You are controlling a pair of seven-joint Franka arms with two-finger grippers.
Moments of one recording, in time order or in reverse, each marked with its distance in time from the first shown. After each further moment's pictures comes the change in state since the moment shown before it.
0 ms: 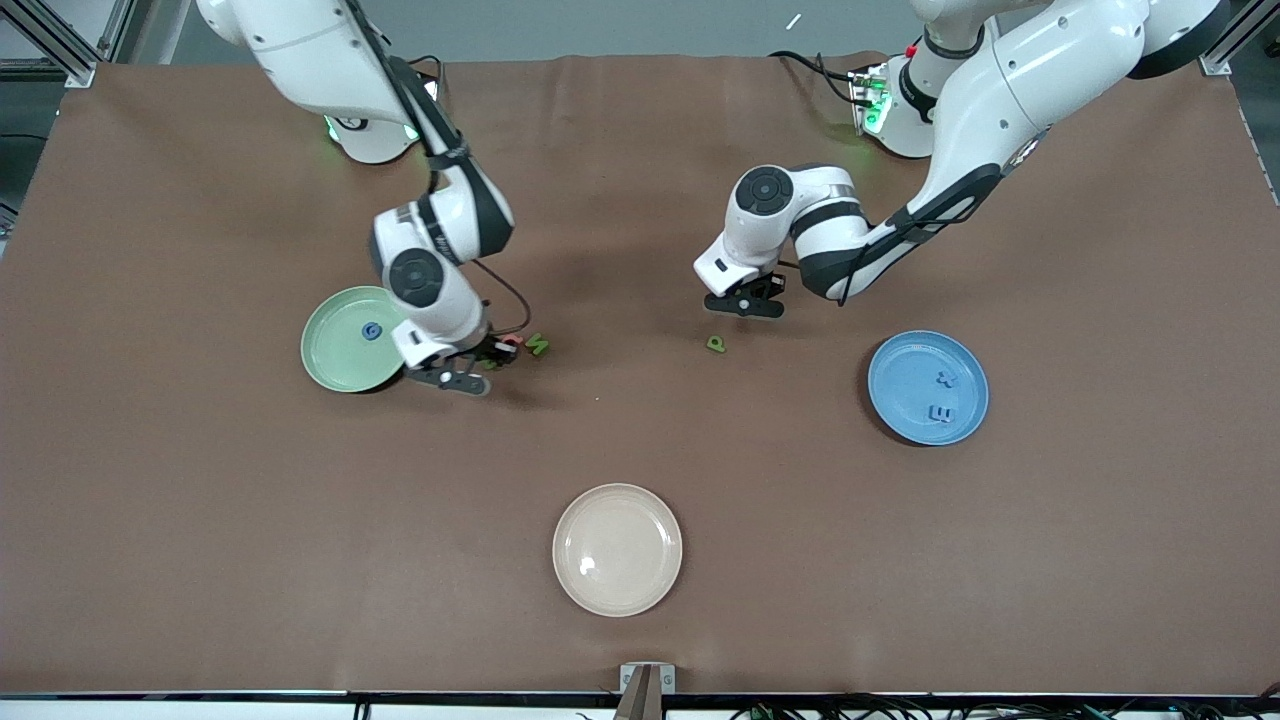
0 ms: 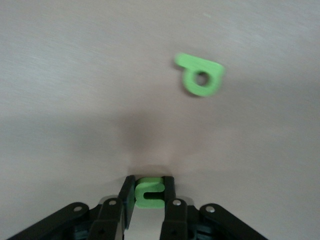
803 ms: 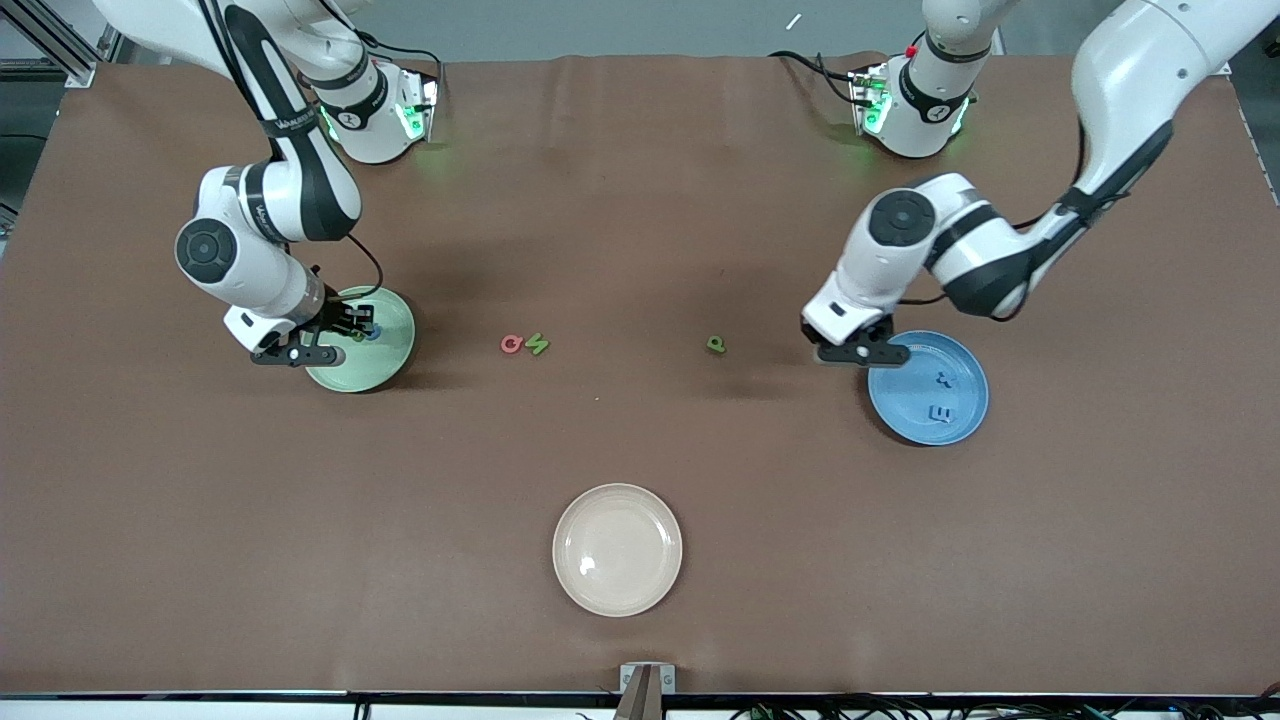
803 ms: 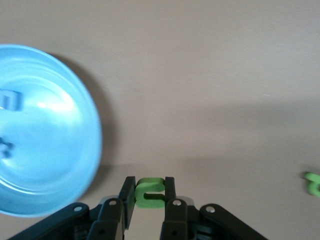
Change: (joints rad) left arm 0.519 -0.058 -0.240 0.012 -0.007 -0.106 0.298; right arm -0.335 -0.246 -0.006 -0.309 -0.079 0.044 -0.489
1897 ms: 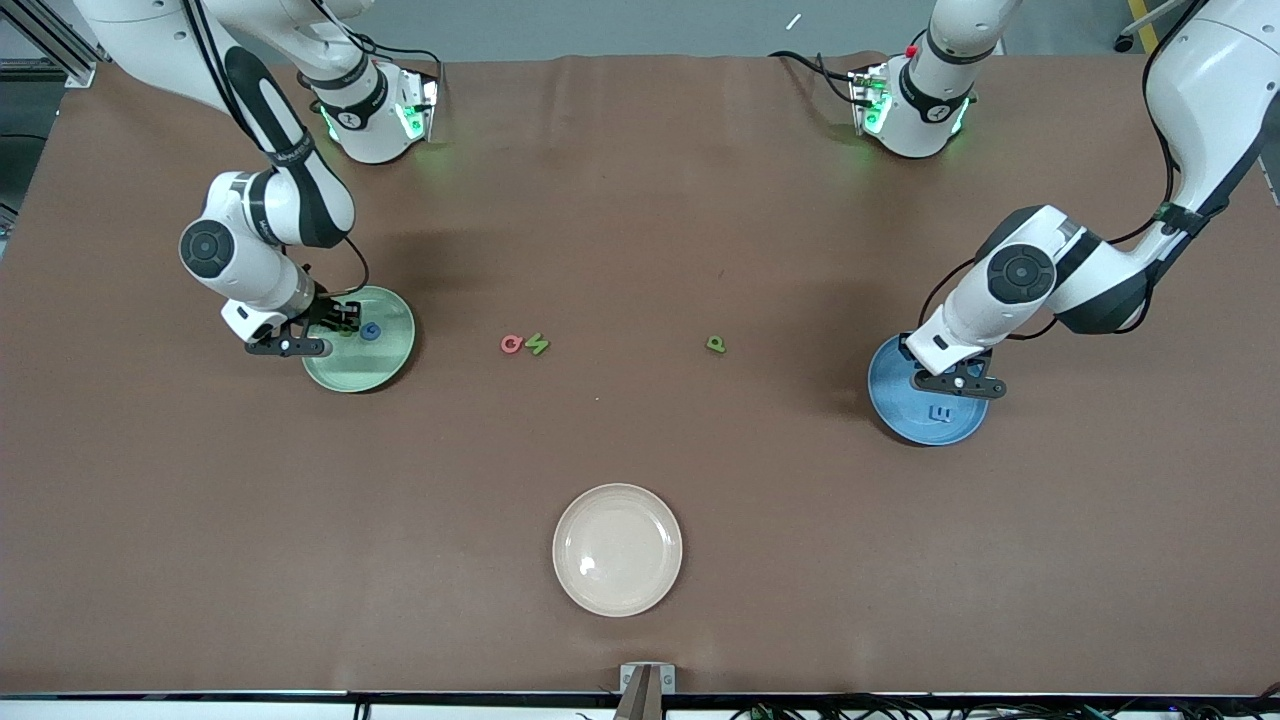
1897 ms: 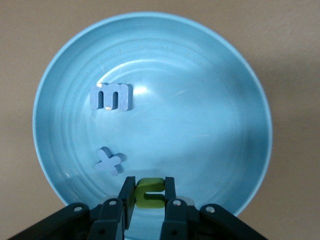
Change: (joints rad) left arm 0.173 0.028 0.112 -0.029 0.047 -0.004 0.311; right arm -0.082 0.088 0.003 -0.105 -0.001 0.180 -0.050
